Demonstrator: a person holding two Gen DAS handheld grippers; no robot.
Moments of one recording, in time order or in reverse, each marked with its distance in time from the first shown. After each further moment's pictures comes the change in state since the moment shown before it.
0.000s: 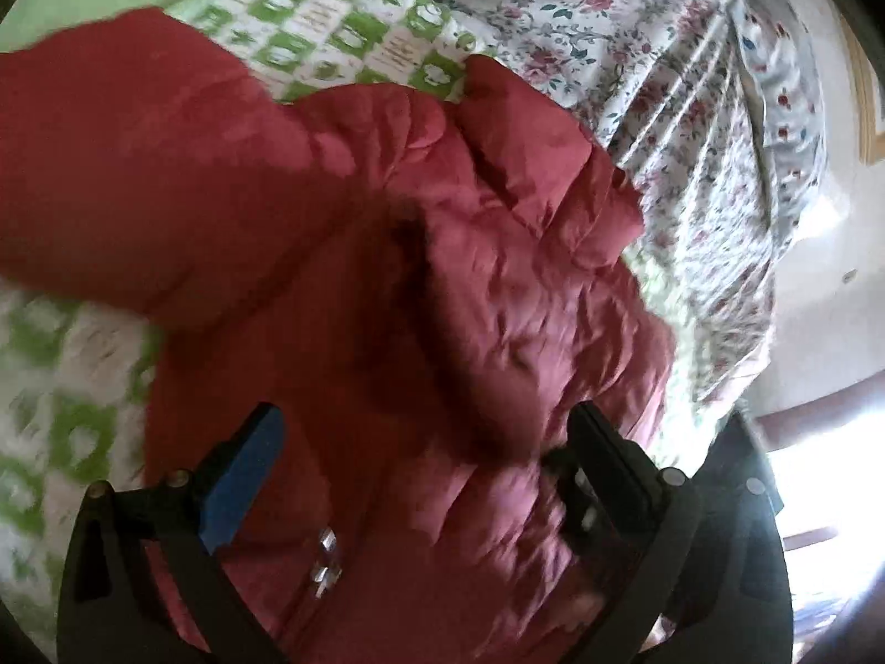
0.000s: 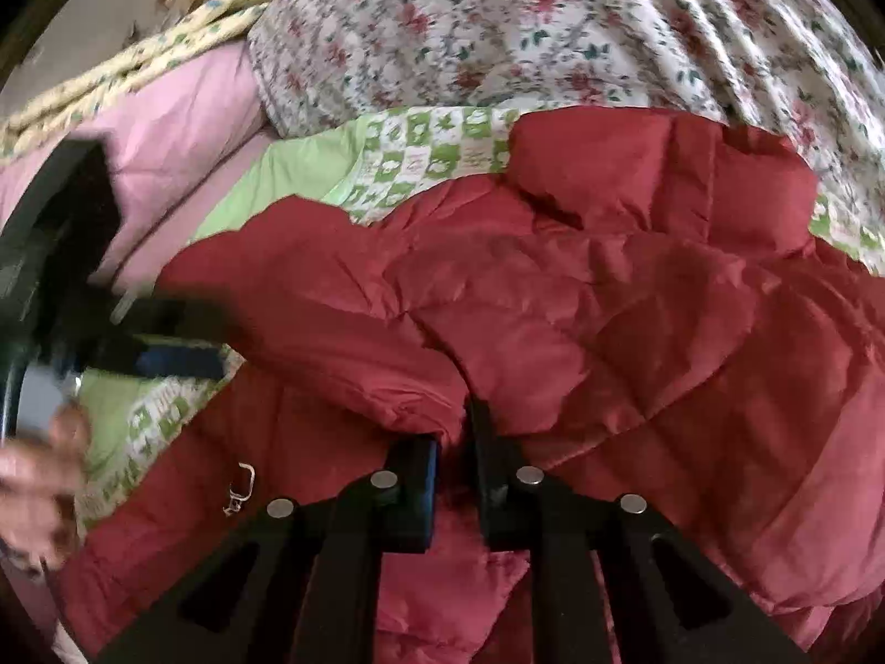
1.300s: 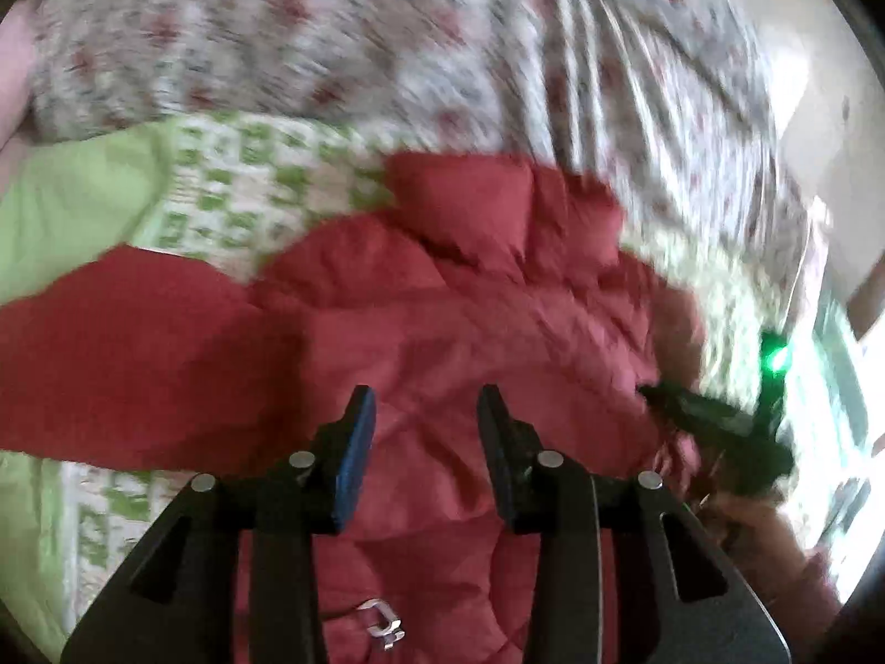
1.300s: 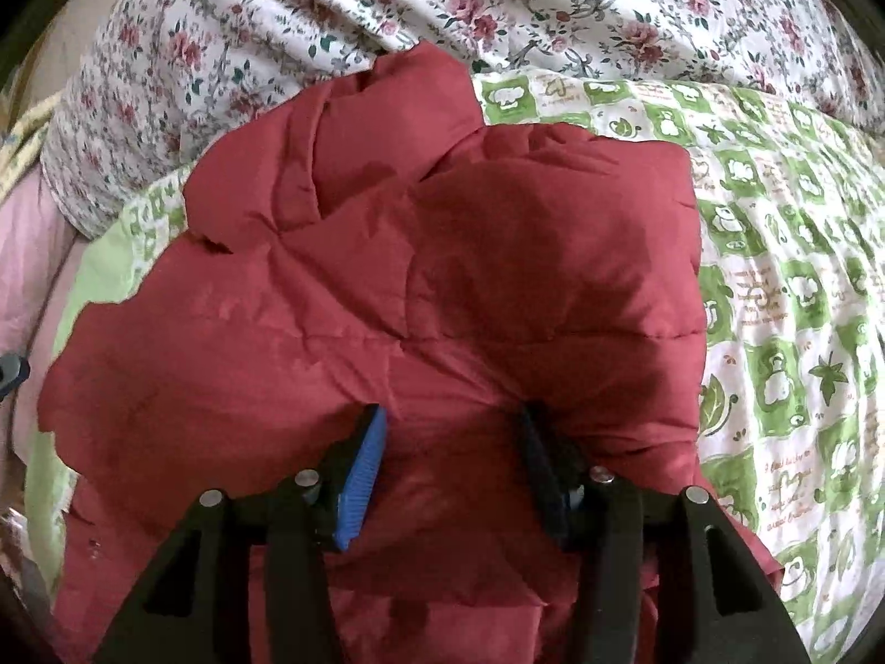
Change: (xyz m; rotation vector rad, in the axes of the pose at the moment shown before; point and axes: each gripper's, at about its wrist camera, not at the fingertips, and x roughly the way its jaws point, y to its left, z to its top) left arm -0.012 -0.077 -0.010 0.455 -0.195 0.273; right arm -0.033 -0.162 -0.025 0.358 0.039 -0.314
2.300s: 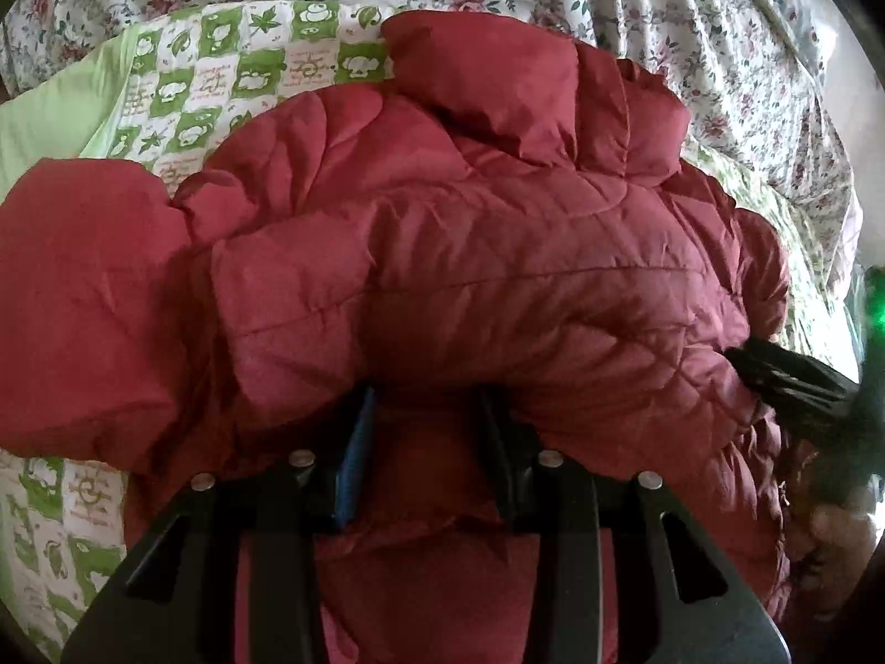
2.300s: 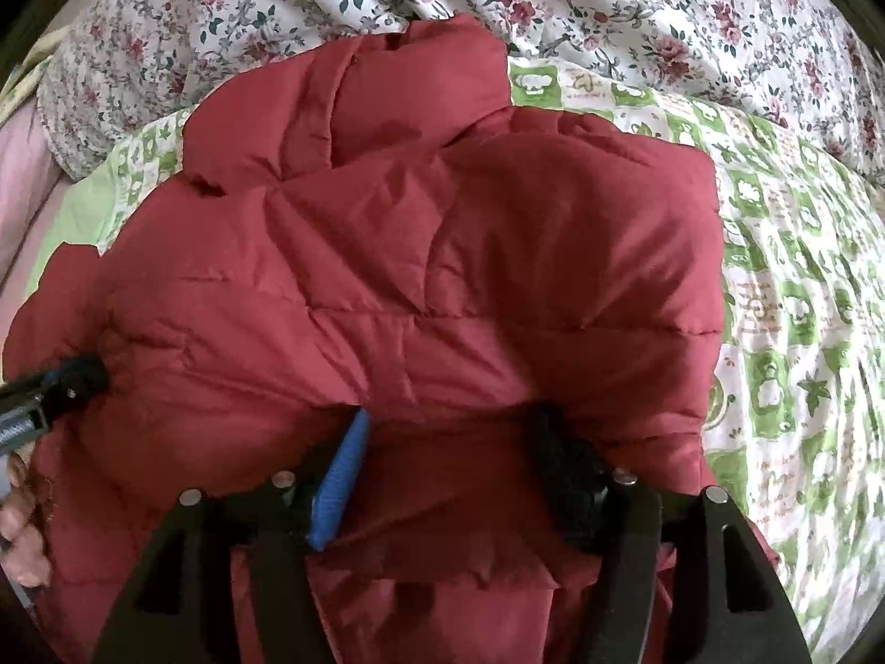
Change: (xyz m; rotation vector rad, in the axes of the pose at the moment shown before) left arm 0.088 0.006 -0.033 -0.025 0.120 0.046; right arm 0.001 0.019 -0.005 -0.061 0.065 -0.076
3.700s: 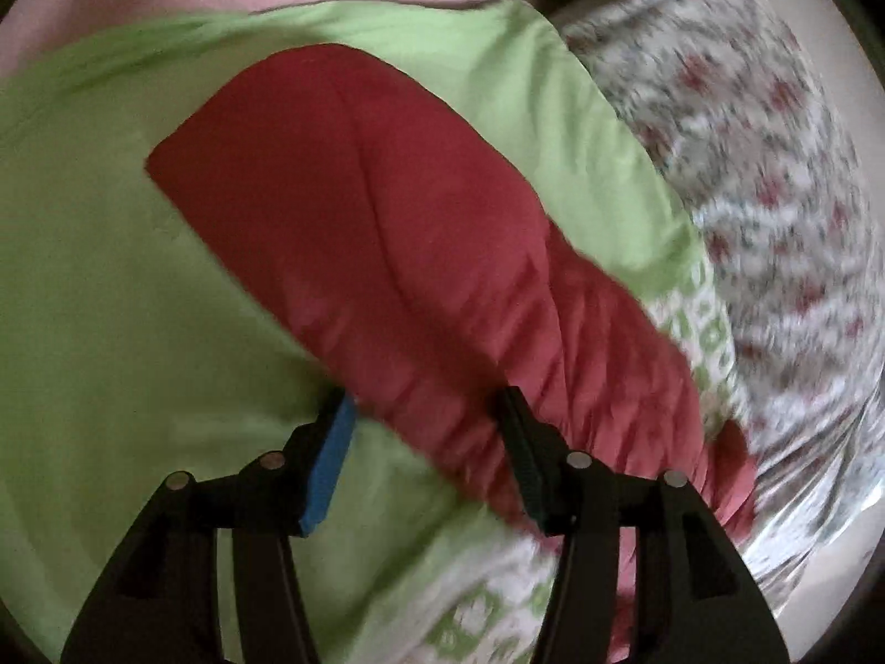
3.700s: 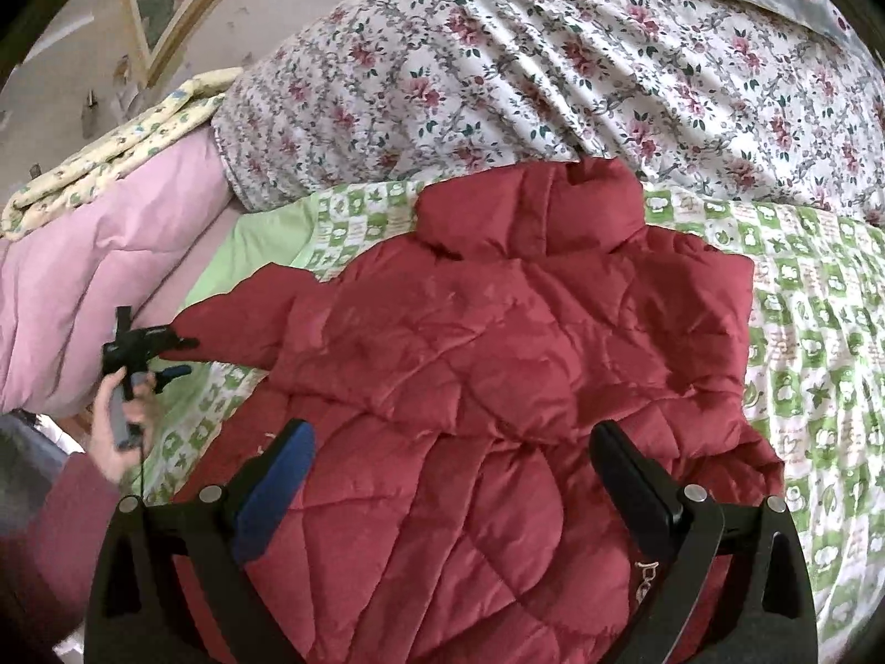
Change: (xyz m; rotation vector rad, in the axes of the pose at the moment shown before) left arm -0.081 0.357 -0.085 -0.946 -0.269 0.013; right arm -0.136 0.053 -0.051 -0.146 -0.230 0.310
